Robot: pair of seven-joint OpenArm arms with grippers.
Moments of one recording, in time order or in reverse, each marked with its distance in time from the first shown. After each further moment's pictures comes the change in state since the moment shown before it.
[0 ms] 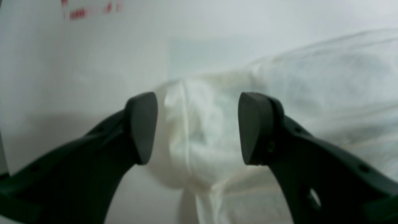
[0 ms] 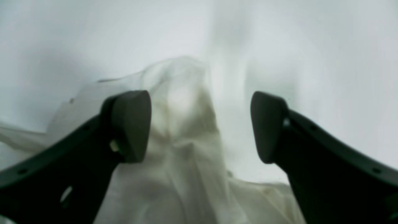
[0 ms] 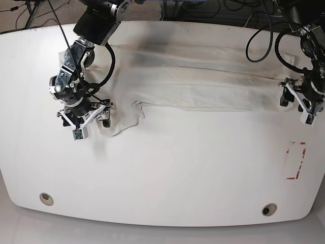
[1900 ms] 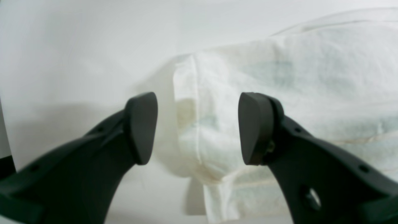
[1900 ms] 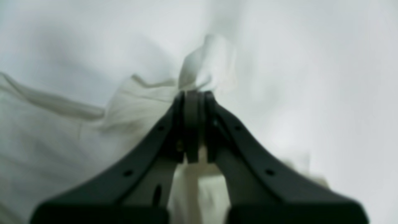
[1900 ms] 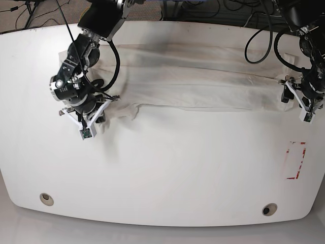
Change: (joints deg) left arm 0.0 0.6 0.4 -1.9 5.2 0.0 -0.8; right arm -3.4 -2.3 -5.0 16.9 7.3 0.1 -23.9
